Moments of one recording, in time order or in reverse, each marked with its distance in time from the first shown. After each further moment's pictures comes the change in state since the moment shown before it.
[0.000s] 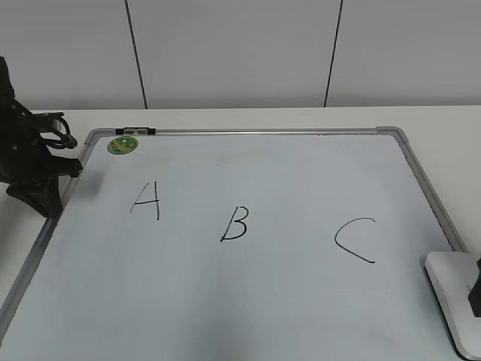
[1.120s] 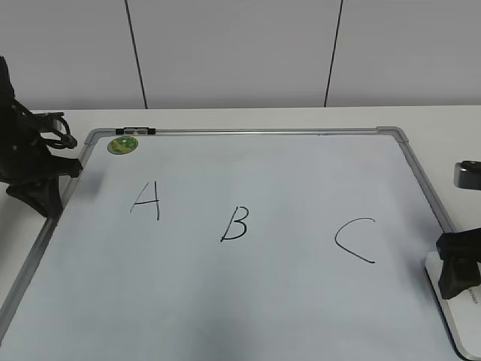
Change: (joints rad) left arm 0.000 0.000 -0.002 0.000 0.002 0.000; right arm -0.054 0.353 -0.105 -0.005 -0.125 0.055
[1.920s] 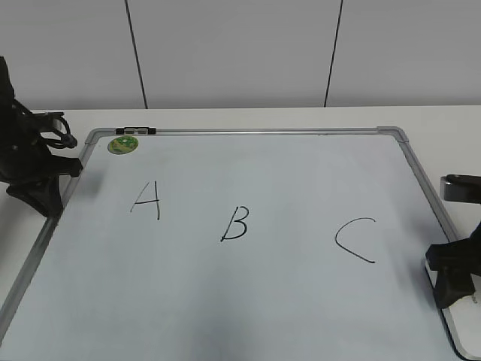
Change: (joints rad) left arm 0.000 0.000 0.000 -0.007 -0.001 0.000; right arm -0.002 0.090 -0.002 0.013 -0.048 -0.030
